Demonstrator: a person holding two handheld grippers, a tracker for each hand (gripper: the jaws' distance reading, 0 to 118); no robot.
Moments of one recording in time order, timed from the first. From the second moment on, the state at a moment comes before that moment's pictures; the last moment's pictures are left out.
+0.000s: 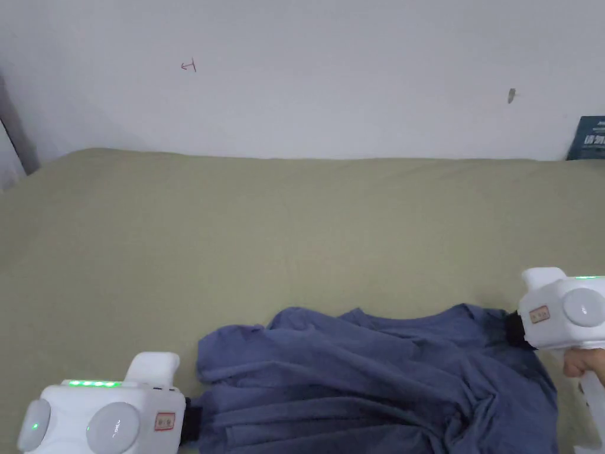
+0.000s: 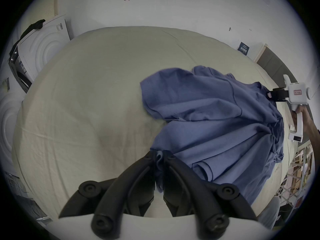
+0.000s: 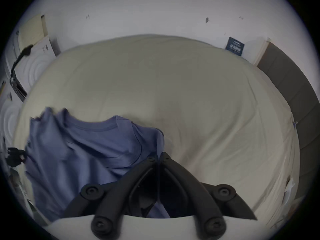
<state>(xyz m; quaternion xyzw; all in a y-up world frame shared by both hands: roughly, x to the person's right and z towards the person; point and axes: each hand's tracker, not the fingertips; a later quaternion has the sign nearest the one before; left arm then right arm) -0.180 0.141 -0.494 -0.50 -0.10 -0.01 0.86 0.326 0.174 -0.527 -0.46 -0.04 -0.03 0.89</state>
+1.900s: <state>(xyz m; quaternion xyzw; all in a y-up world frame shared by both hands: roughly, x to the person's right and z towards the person) -0.190 0.486 -0.616 -0.21 0.11 -0.06 0.97 0.405 0.494 -0.532 -0.18 -0.12 -0.05 0.97</state>
